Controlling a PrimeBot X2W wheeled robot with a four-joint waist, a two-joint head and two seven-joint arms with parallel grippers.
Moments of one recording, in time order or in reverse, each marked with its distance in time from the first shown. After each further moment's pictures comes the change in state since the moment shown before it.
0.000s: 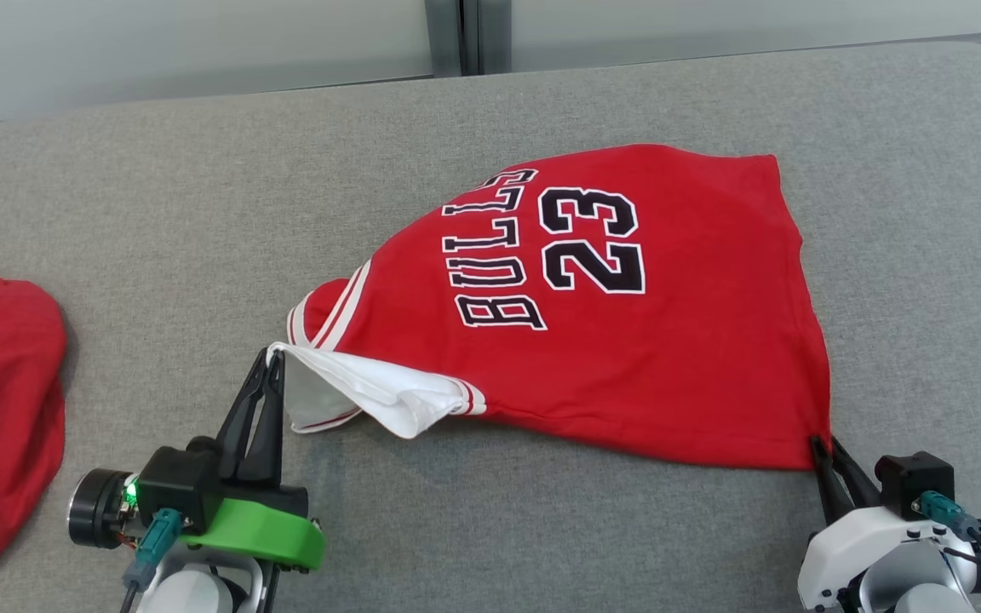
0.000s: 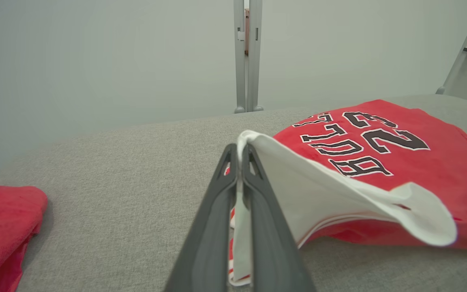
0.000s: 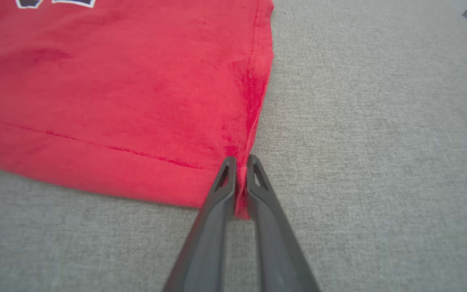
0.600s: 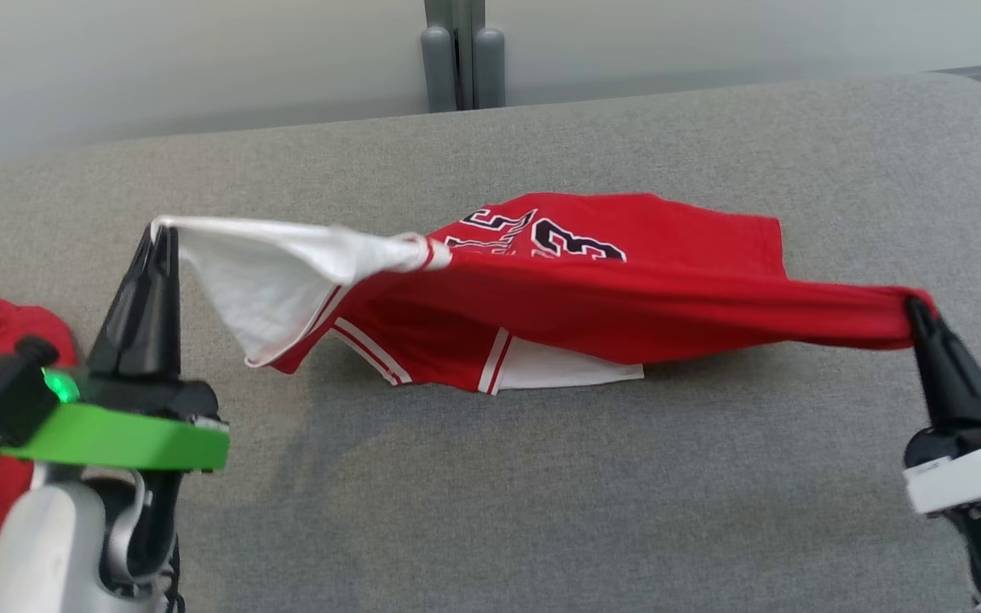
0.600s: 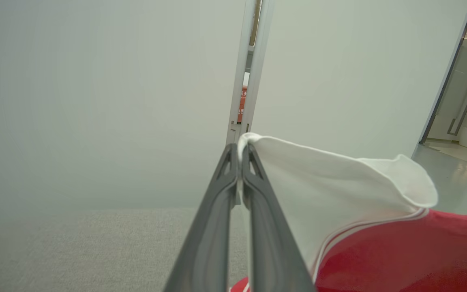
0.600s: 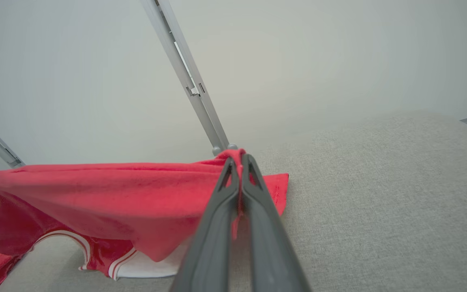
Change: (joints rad) left arm -0.099 0.043 0.166 -0.160 -0.250 -0.134 0.088; right arm 0.048 -0.226 0.061 -0.449 0.607 0.000 0.012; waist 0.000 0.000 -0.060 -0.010
